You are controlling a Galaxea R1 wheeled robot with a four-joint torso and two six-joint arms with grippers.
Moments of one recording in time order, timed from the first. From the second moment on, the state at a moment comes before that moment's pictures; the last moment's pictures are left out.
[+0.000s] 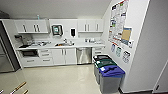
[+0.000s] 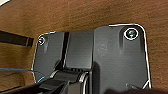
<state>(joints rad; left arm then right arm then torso) 1.45 2.86 -2.37 0.00 -0.05 0.00 -1.48 2.89 -2.50 0.00 0.03 0.00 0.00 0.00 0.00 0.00</state>
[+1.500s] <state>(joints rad) 1.45 2.86 -2.38 0.00 -0.05 0.00 -1.48 2.88 -2.50 0.00 0.03 0.00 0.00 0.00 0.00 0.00</state>
